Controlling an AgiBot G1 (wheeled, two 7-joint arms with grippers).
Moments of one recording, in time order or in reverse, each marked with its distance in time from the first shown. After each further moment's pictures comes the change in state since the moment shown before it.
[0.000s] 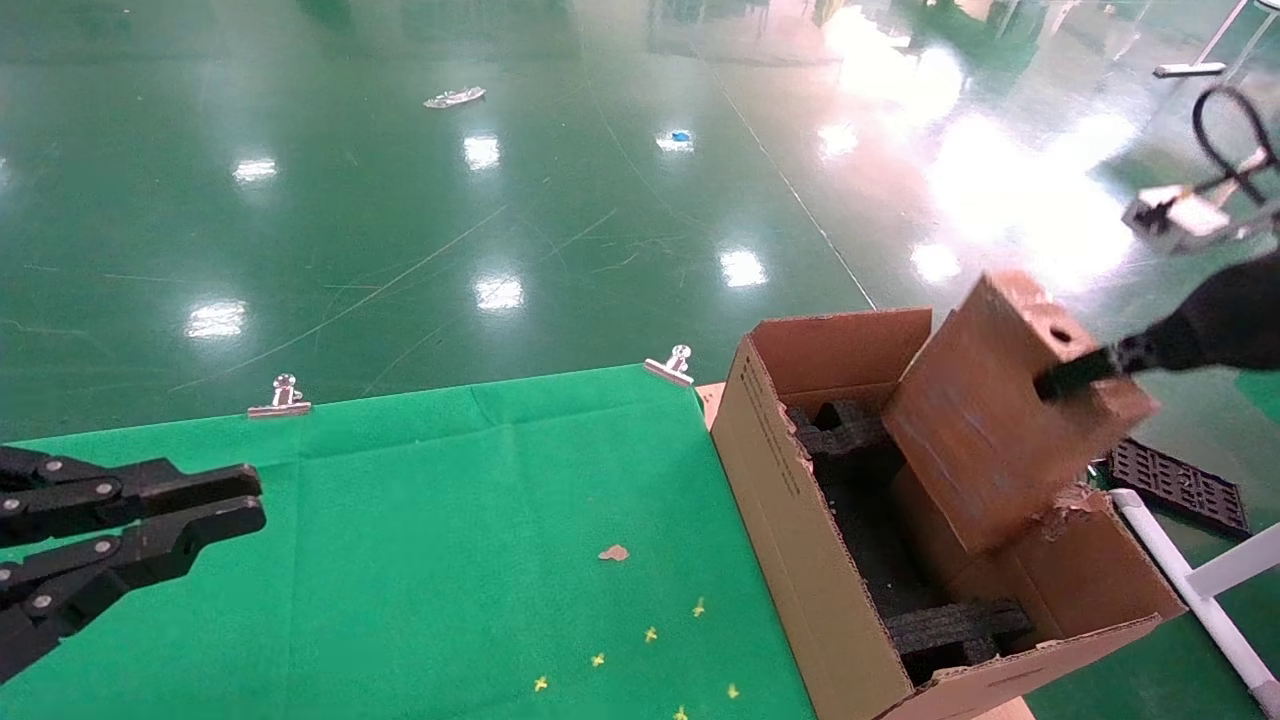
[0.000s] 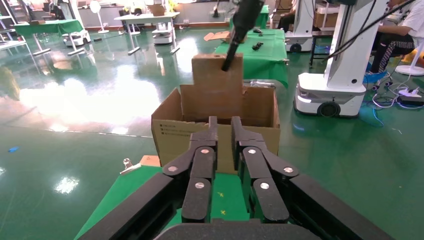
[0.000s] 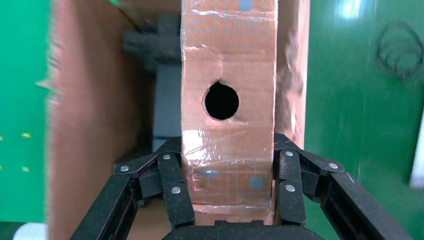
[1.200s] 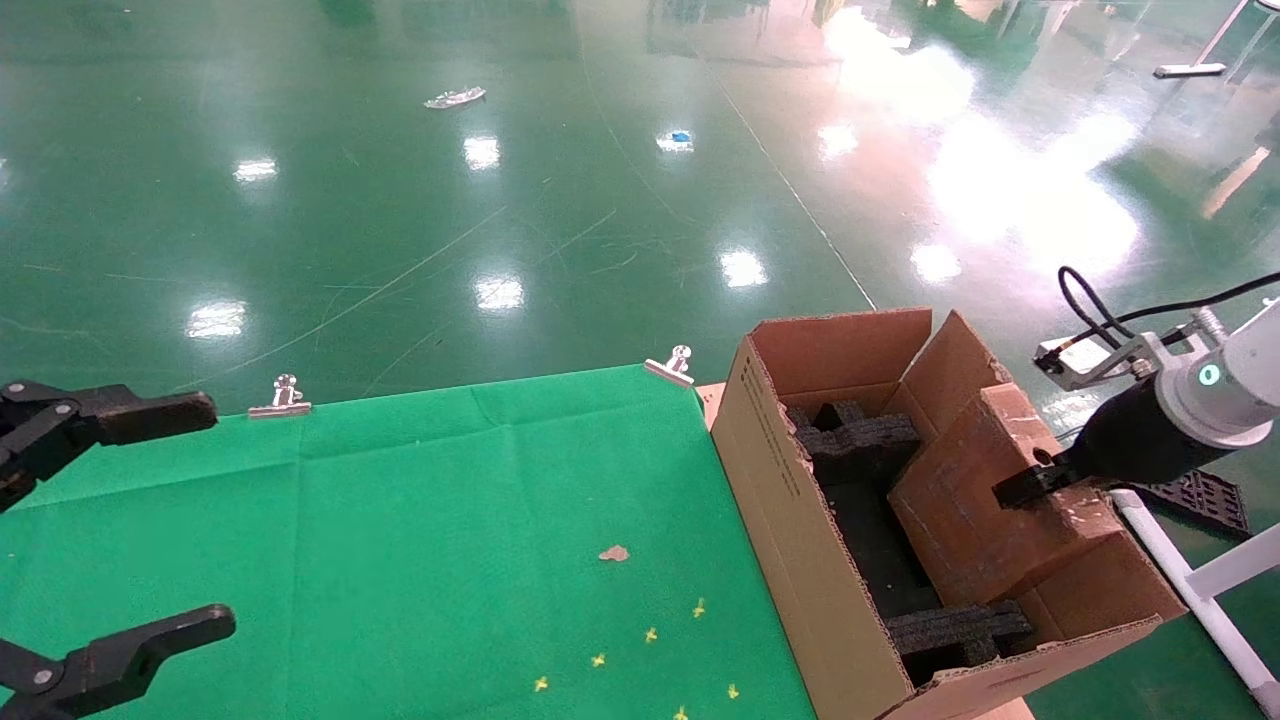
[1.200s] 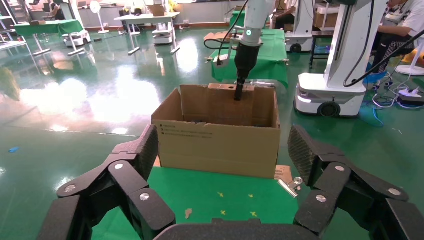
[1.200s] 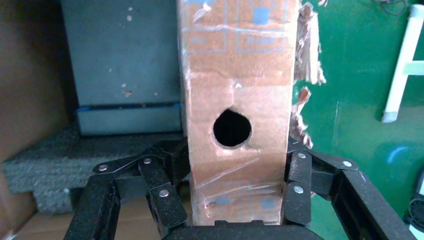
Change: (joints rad) left arm 0.000 -0.001 0.001 0.000 -0.001 -0.001 0.001; right arm -0.355 -0.081 -0.067 -0.028 -0.031 0.216 0.151
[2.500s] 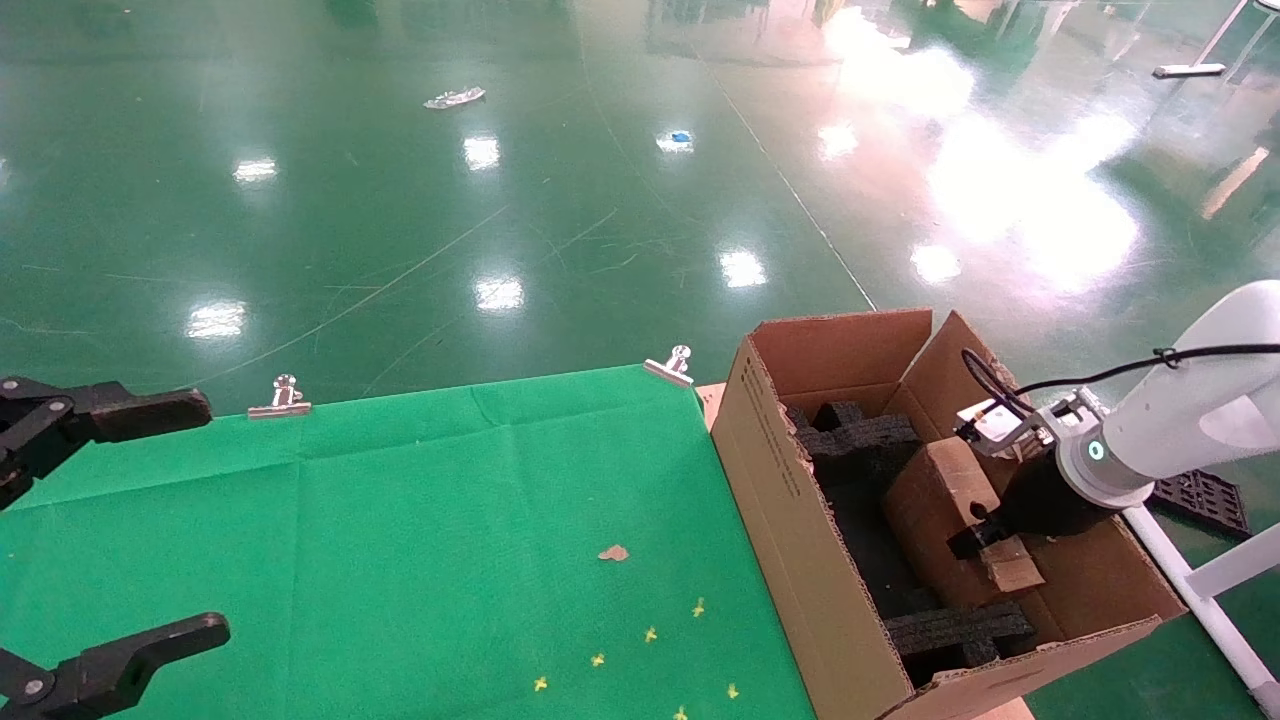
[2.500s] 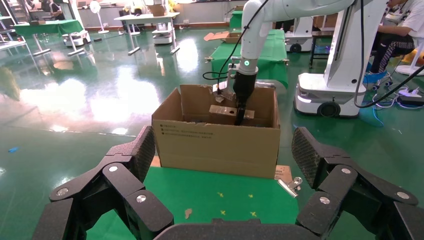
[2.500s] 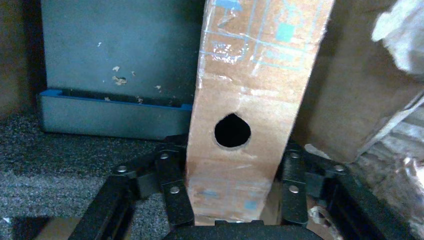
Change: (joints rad) left arm 0.000 -0.001 0.002 0.000 -0.001 -0.001 0.001; right arm -0.228 -0.132 0.035 -0.151 0.092 0.148 -0.200
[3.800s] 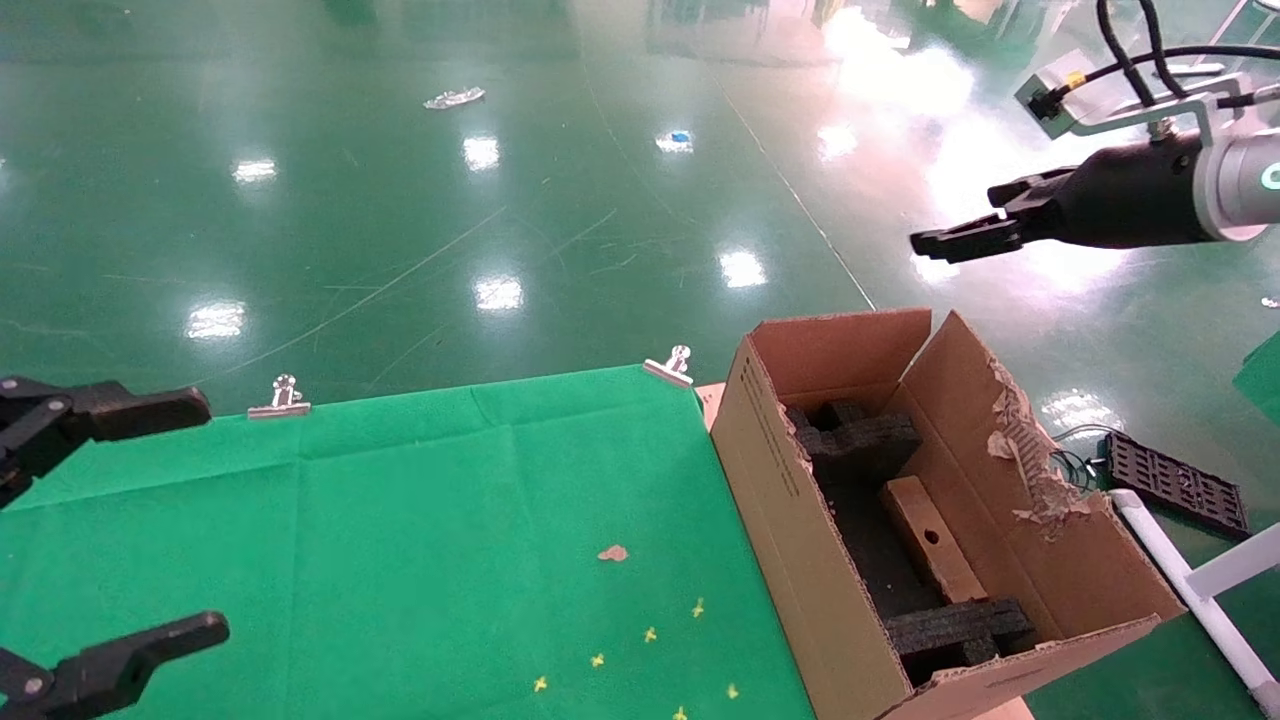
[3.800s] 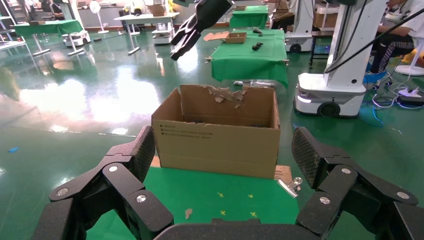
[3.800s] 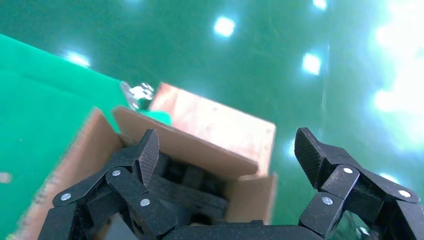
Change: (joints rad) left arm 0.000 -0.001 0.001 0.001 -0.001 -0.001 0.001; right arm 0.367 0.199 0.209 0.339 0.121 0.035 -0.225
